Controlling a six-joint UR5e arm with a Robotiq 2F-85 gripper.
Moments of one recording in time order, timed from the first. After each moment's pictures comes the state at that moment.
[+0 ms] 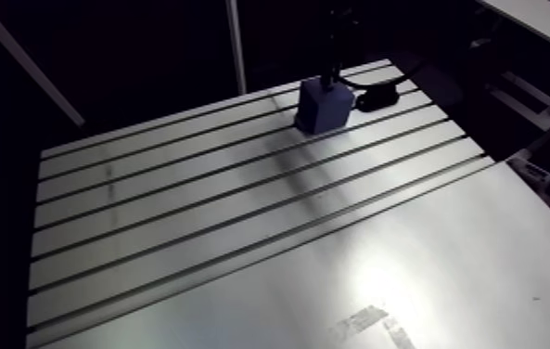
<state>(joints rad) -0.40 -1.03 1.49 -1.91 -1.64 -2.45</state>
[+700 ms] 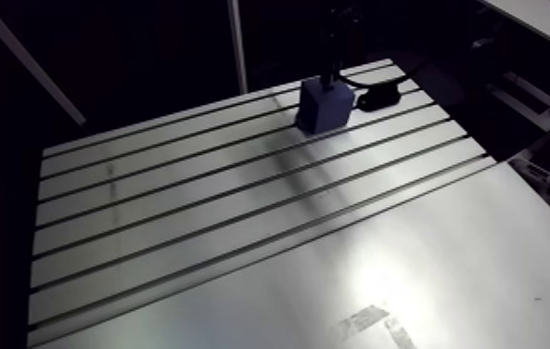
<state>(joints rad) -0.40 -1.03 1.49 -1.91 -1.64 -2.47</state>
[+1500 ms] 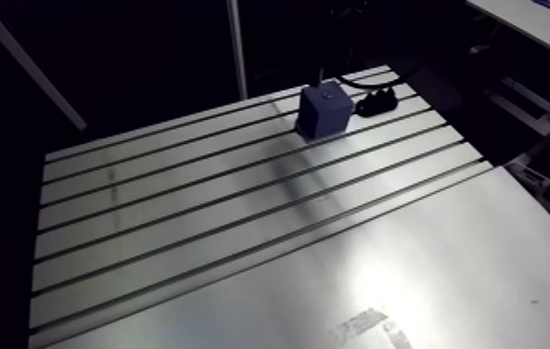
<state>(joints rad) -0.40 -1.05 1.49 -1.90 -1.63 -2.46</state>
